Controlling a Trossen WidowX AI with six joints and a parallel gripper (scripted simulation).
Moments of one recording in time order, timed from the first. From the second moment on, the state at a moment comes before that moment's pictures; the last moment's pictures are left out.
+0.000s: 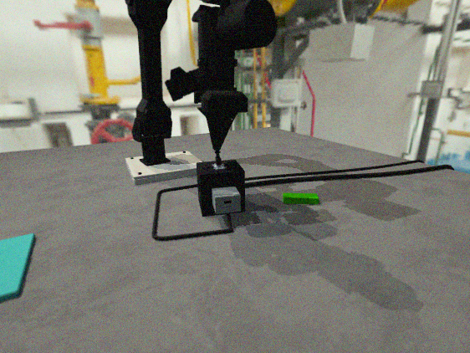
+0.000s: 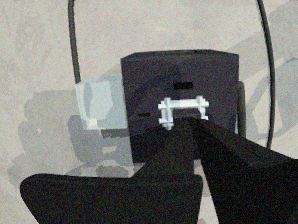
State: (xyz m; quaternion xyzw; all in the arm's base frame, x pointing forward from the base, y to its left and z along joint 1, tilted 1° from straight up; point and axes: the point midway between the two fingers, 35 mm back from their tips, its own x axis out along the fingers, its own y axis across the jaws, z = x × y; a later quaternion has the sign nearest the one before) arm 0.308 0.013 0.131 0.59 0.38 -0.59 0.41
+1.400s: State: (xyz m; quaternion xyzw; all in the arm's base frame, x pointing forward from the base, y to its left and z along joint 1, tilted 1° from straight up) arm 0.308 0.013 0.128 0.59 0.38 -0.59 0.41
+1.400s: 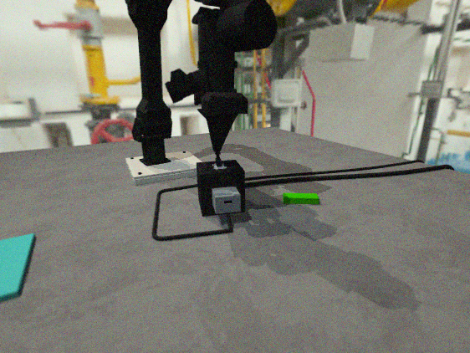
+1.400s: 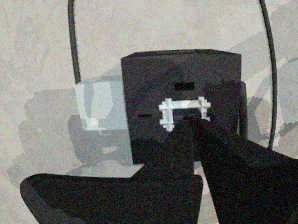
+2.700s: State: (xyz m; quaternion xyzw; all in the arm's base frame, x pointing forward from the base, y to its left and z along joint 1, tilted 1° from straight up) arm 0.309 0.013 0.128 0.59 0.38 -0.59 0.41
